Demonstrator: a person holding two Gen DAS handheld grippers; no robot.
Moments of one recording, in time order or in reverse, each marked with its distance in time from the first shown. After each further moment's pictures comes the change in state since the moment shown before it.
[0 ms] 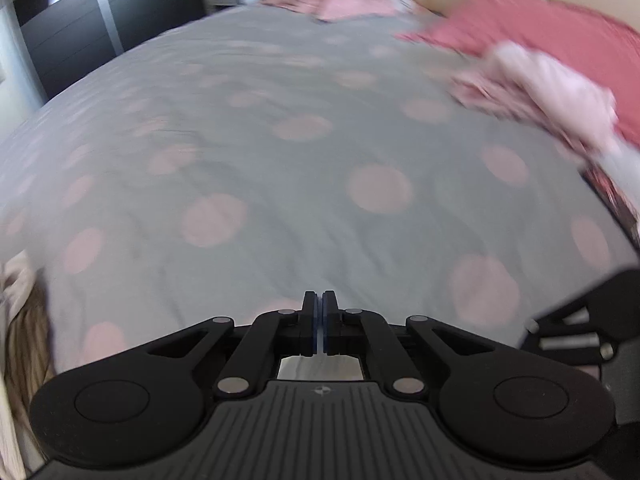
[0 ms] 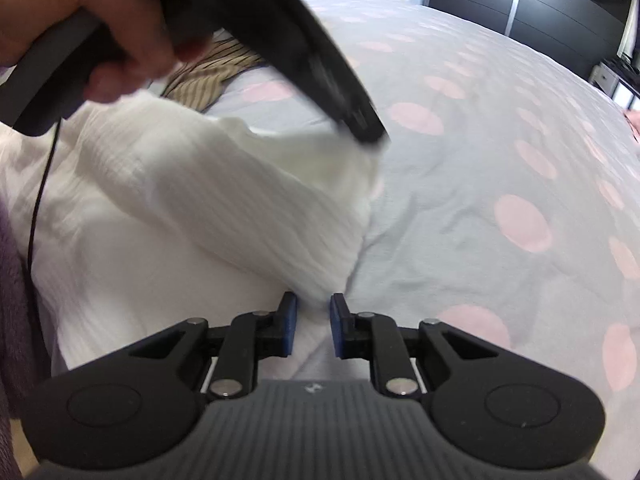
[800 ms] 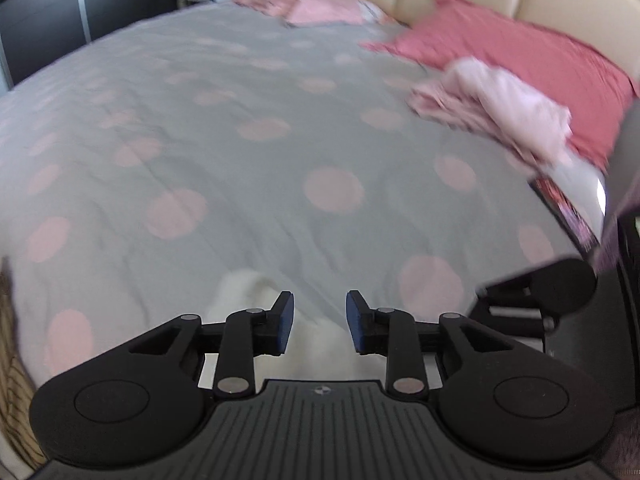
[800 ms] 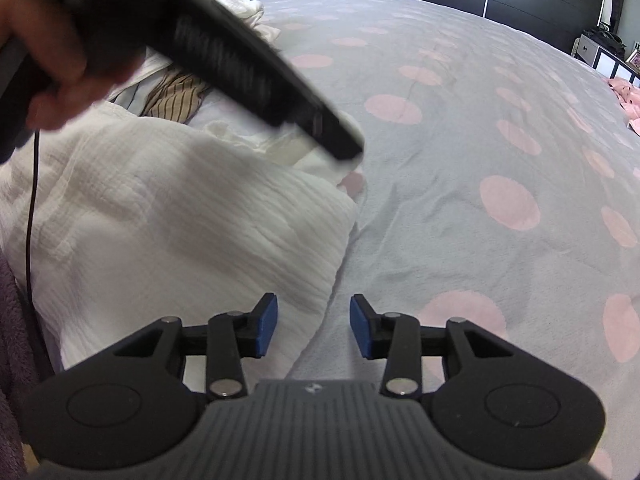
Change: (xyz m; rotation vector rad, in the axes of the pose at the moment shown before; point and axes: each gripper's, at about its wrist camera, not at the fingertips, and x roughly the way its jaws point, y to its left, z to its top) left arm -0.004 -0.010 -0.008 0.038 0.050 -0.200; right arm -0.012 0.000 -0.006 0.068 0.002 0.000
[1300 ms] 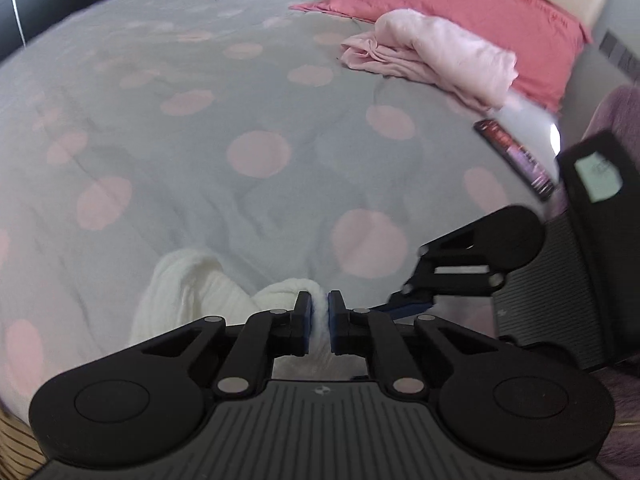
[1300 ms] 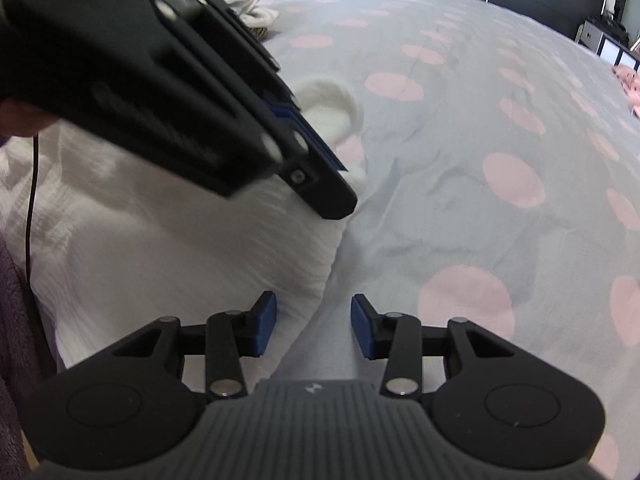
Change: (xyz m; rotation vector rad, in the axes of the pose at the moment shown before) left arm 0.008 -0.018 -0.005 0.071 0.095 -0.156; right arm 0.005 -0.003 -0.010 0.016 0.052 0.018
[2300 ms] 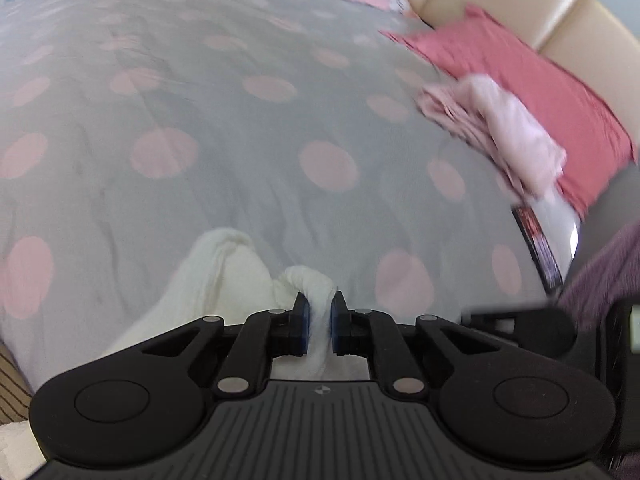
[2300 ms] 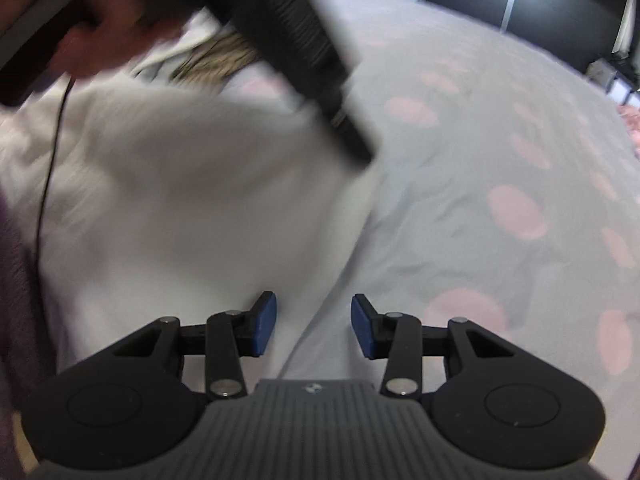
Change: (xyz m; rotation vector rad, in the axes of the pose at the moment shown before) left arm -0.018 0.059 0.005 -0.345 -0.090 0.019; right arm -0.006 0.021 -0.011 -0.103 0.004 0.012
